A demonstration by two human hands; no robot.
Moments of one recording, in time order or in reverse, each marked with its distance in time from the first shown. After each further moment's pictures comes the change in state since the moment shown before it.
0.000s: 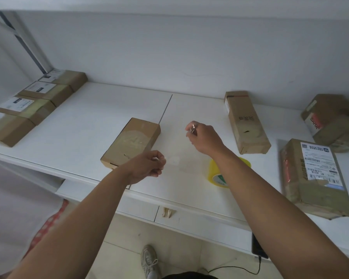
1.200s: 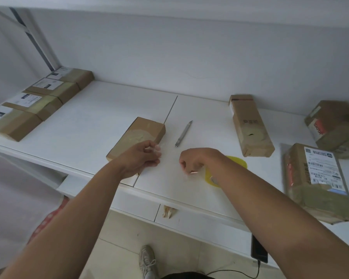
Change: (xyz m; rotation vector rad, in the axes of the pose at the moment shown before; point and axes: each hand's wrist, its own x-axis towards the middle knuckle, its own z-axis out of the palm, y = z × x) left_hand -0.018 0.011 -0.022 -0.178 0.135 0.090; right_hand 0.001 -0.025 0.035 -0.604 -0.869 -0.078
